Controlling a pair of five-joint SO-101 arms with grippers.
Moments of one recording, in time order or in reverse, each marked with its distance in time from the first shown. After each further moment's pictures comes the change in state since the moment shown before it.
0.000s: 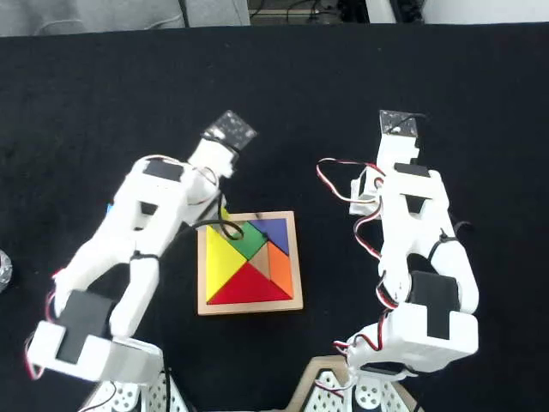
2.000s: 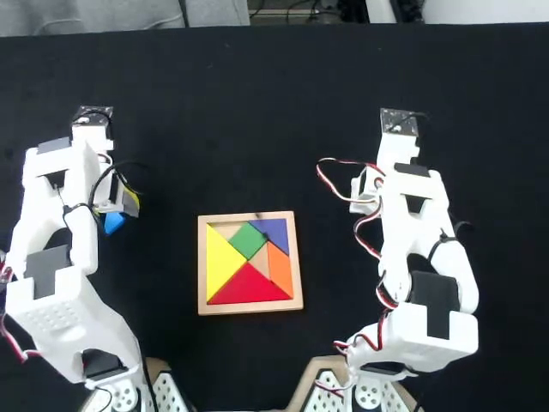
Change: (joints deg) left arm -30.7 18.8 -18.7 14.2 9.9; right arm 0.0 0.0 0.0 -1.1 0.0
